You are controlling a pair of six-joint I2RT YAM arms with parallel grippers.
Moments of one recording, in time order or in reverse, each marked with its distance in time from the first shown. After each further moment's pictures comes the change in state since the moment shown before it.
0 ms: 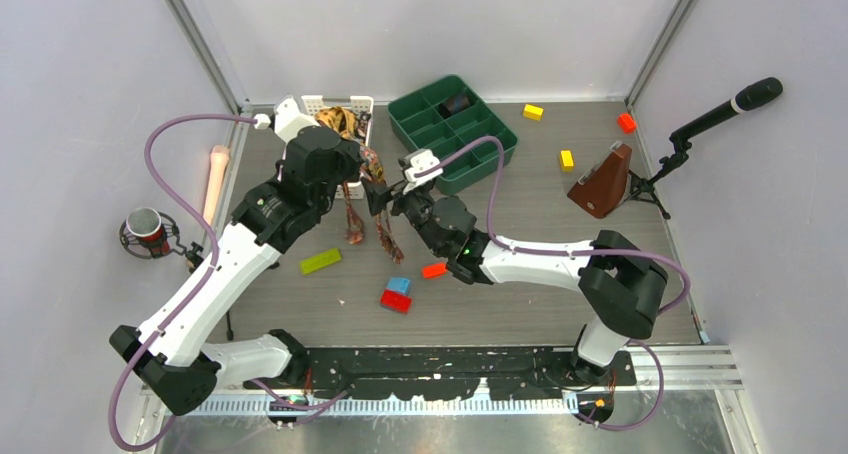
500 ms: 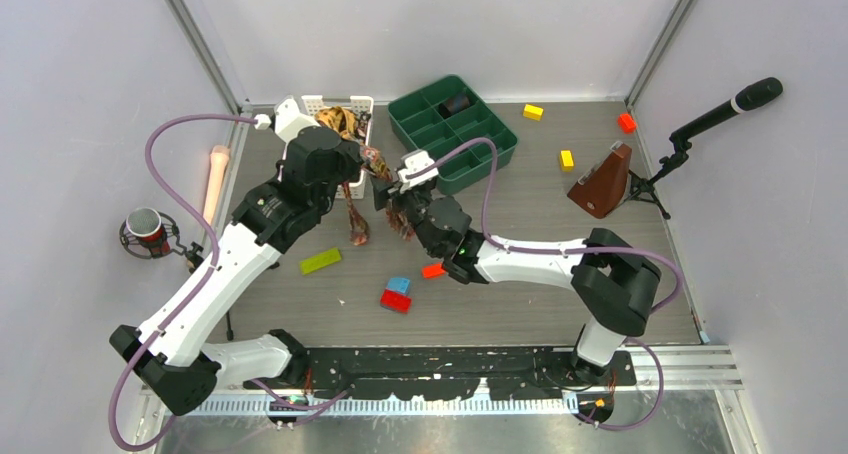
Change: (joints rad) left arm 0.000 0.000 0.000 0.000 0.000 0.000; right arm 0.000 0.023 0.019 0.010 0.099 -0.087
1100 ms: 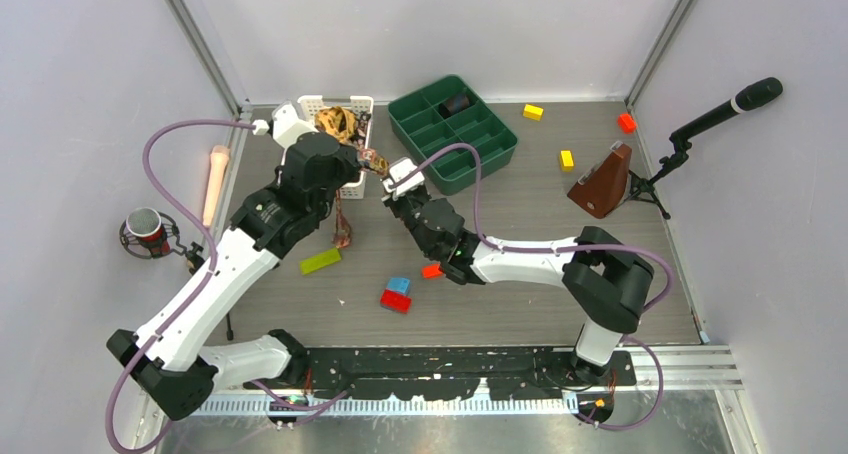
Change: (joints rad) left arm 0.000 -0.023 -0.033 0.001 -0.018 0.002; right arm 0.000 0.044 -0.001 -0.027 0.006 -0.159
